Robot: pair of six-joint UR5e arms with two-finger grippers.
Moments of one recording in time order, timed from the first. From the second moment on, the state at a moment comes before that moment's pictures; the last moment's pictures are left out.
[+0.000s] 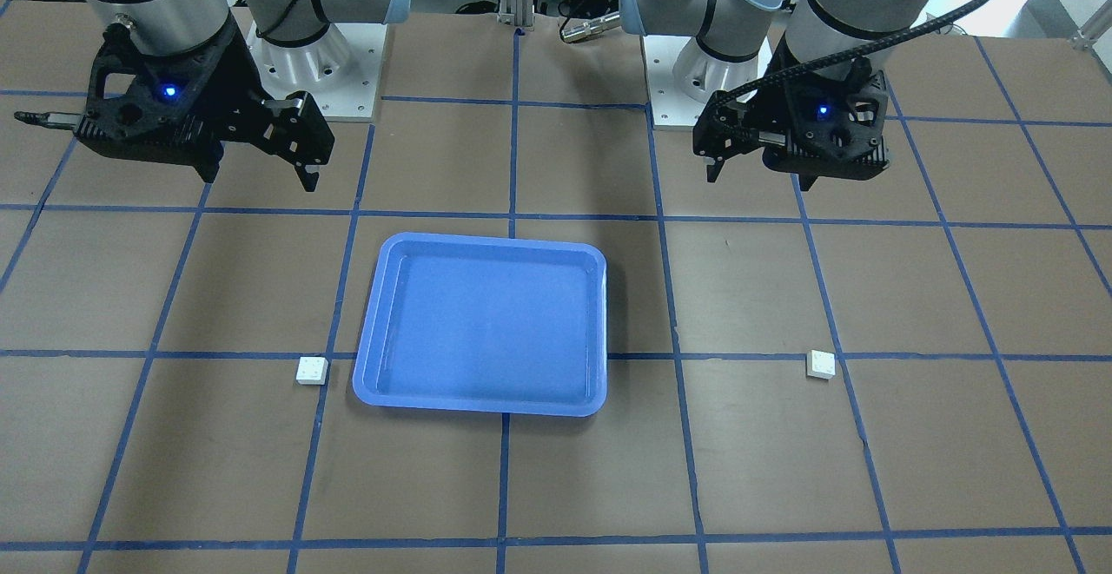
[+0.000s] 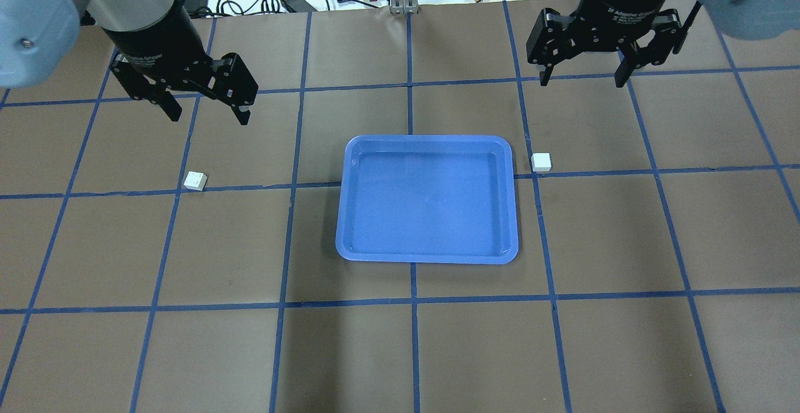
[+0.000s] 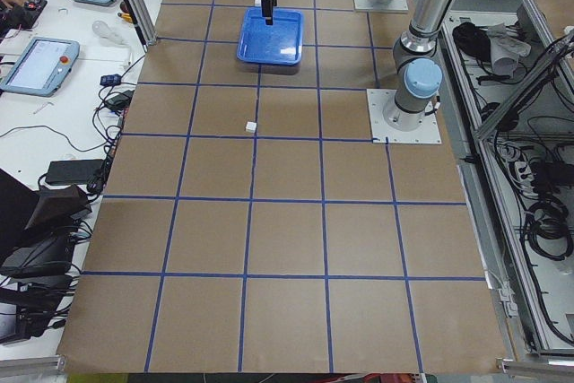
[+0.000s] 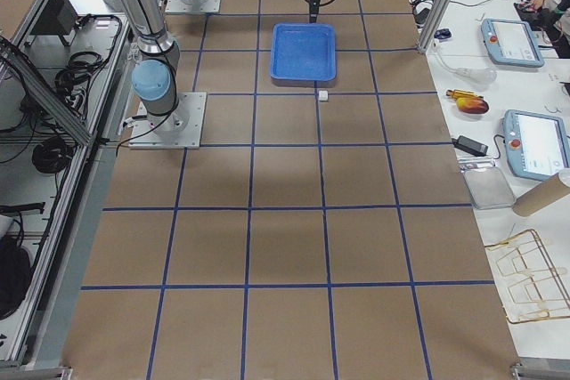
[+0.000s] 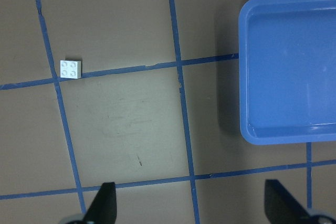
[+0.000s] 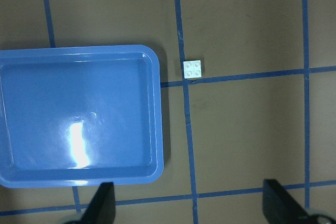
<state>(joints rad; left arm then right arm) -1.57 -1.61 -1.51 -1.65 1.59 0.10 1.61 -1.51 1.46 -1.54 -1.57 0.12</state>
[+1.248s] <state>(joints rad) -1.38 -1.67 -1.55 -1.58 1.60 0.42 1.59 -1.51 1.48 -1.53 -1.59 -0.43</state>
